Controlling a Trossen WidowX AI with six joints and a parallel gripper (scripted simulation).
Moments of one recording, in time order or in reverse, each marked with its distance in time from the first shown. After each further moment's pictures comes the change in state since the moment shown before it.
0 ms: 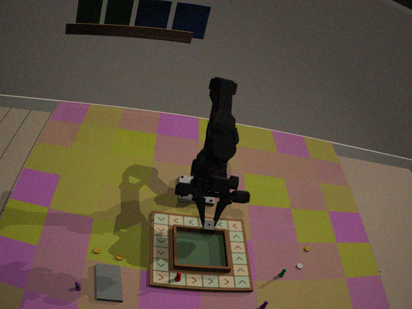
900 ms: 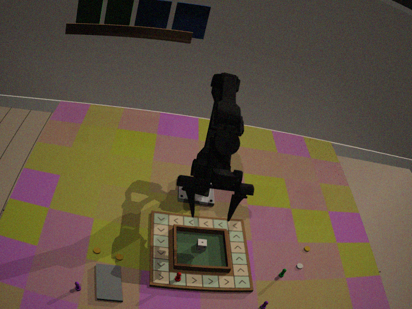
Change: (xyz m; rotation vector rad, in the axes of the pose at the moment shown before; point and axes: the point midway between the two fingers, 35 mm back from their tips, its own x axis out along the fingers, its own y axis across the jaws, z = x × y) arm -0.017 0.000 0.025 0.004 0.147 0.005
